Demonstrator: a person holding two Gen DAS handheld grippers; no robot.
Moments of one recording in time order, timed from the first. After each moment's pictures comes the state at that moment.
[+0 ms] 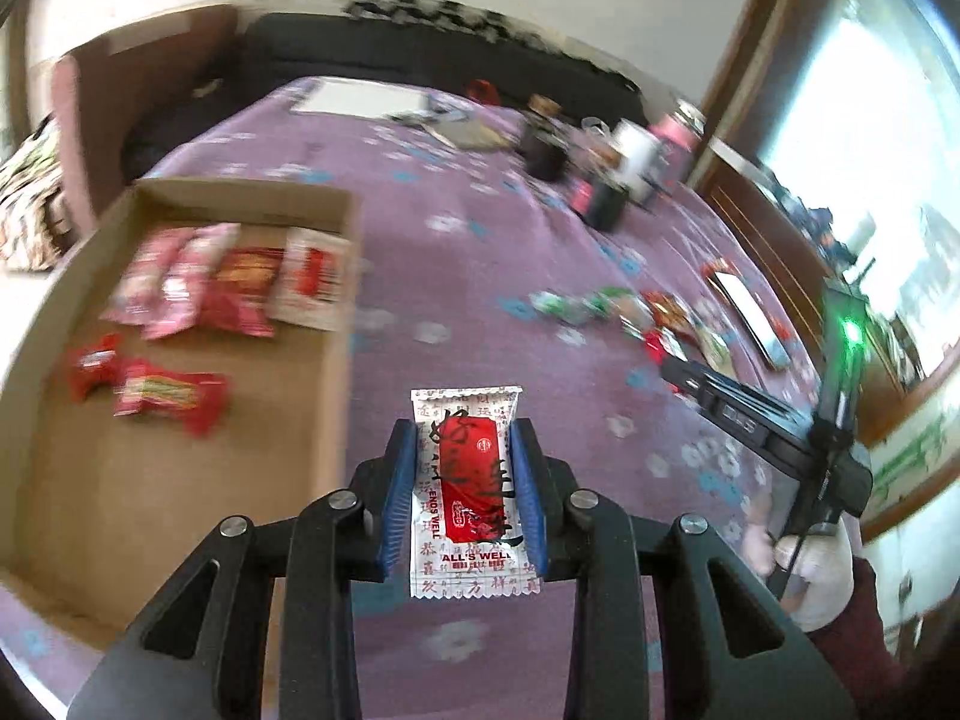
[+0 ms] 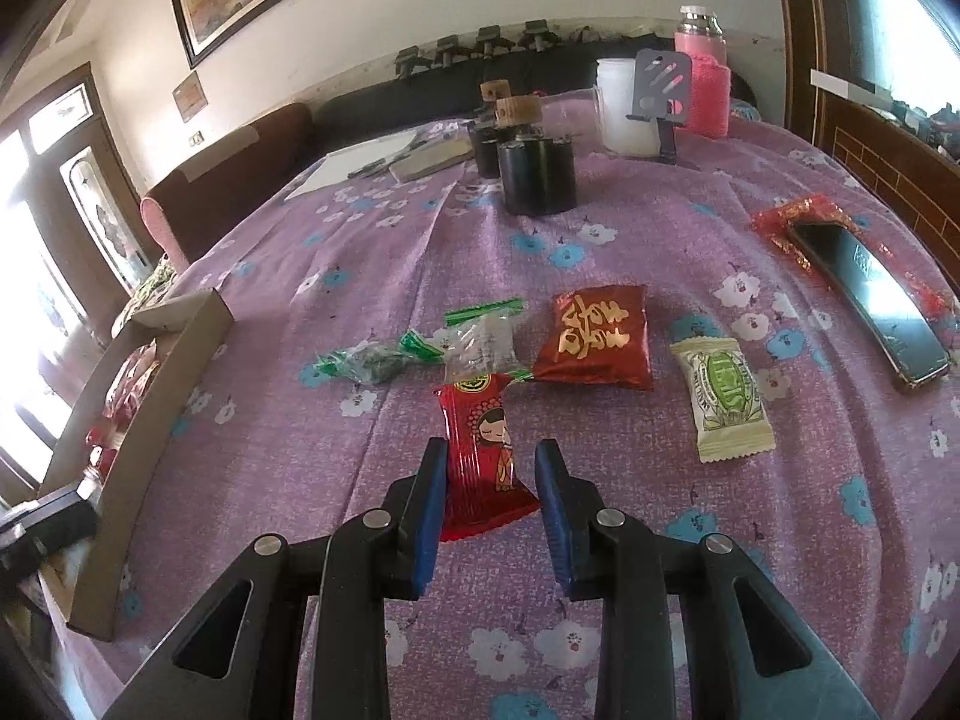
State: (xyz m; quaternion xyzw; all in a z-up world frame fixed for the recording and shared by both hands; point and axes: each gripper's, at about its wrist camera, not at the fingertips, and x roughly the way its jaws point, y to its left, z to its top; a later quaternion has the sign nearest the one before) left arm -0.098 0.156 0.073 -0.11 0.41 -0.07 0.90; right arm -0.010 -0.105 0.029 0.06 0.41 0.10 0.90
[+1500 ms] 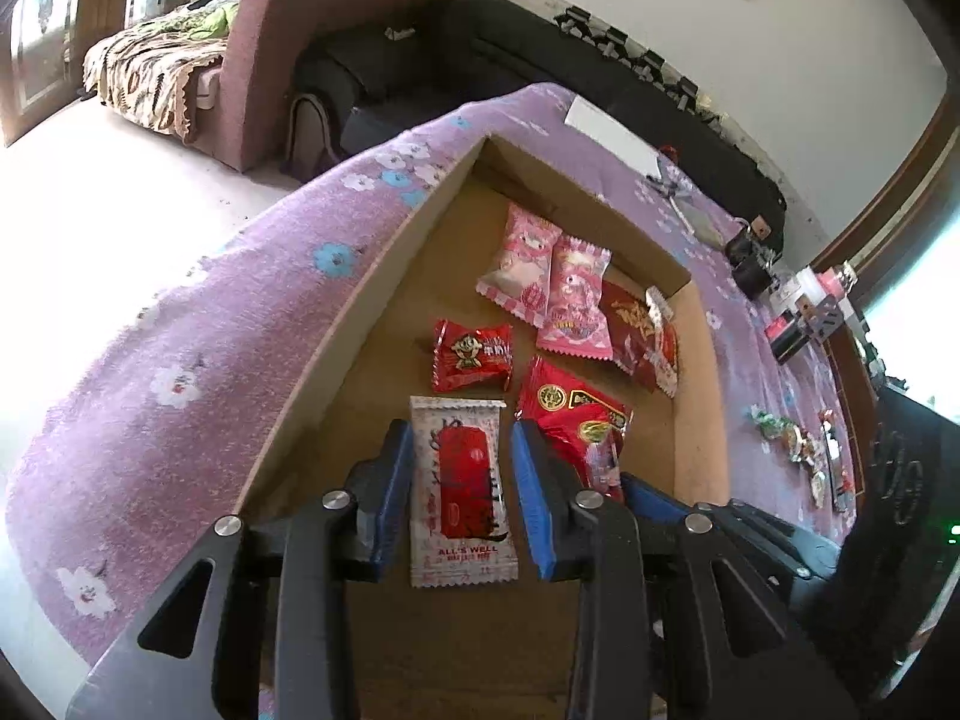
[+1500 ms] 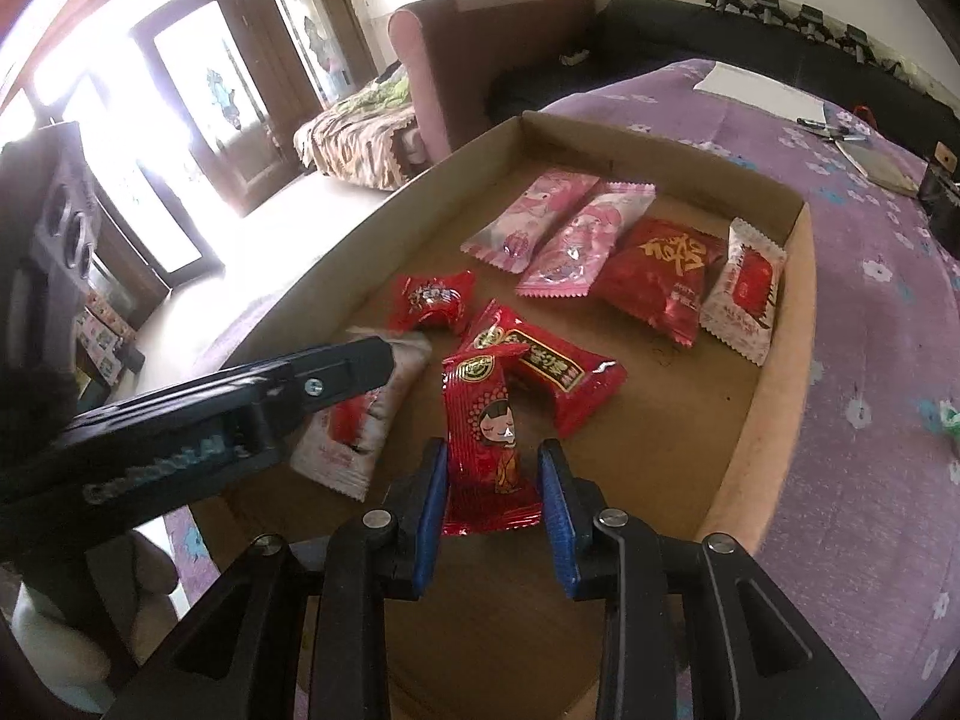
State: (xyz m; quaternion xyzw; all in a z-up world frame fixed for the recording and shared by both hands) left arm -0.115 0.342 0.036 -0.25 0.42 0.06 0.87; right arm -0.056 0.210 0.027 -0.08 0.48 0.35 0.80
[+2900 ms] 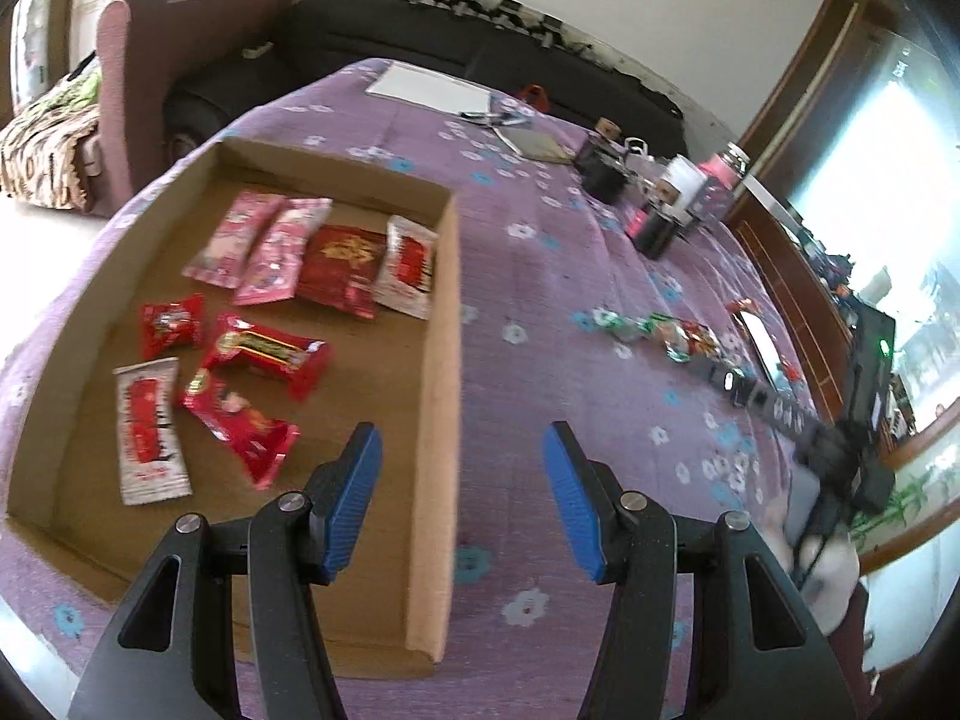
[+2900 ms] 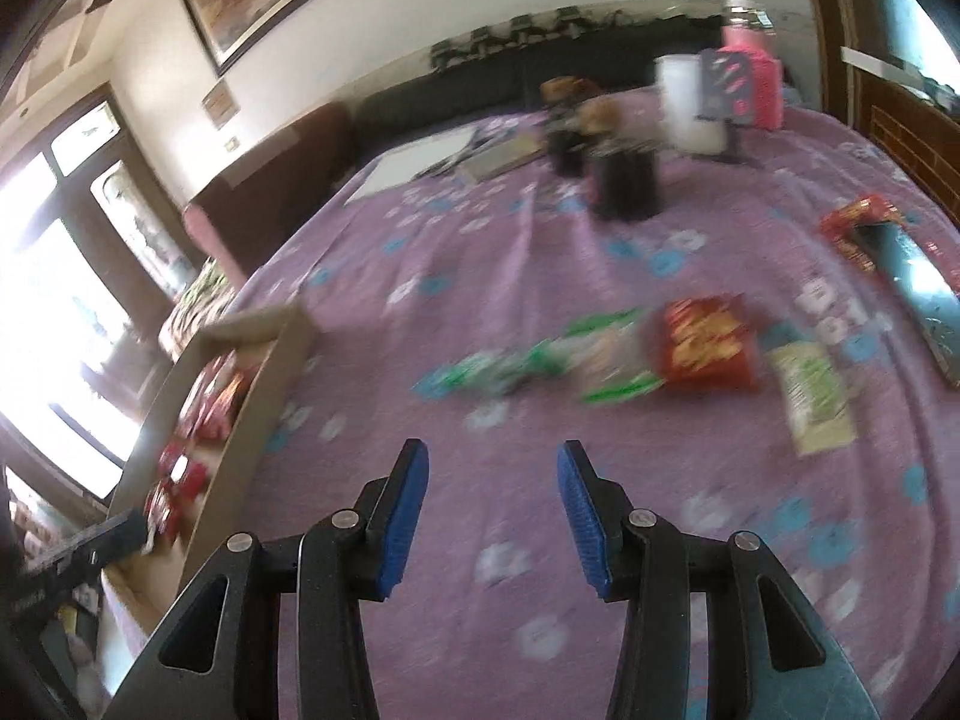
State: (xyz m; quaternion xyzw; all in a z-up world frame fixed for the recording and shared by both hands) left arm -0.102 0.196 0.074 -0.17 0.44 -0.05 0.88; right arm -0.003 -0.076 0.055 0.11 0.42 0.14 0.89
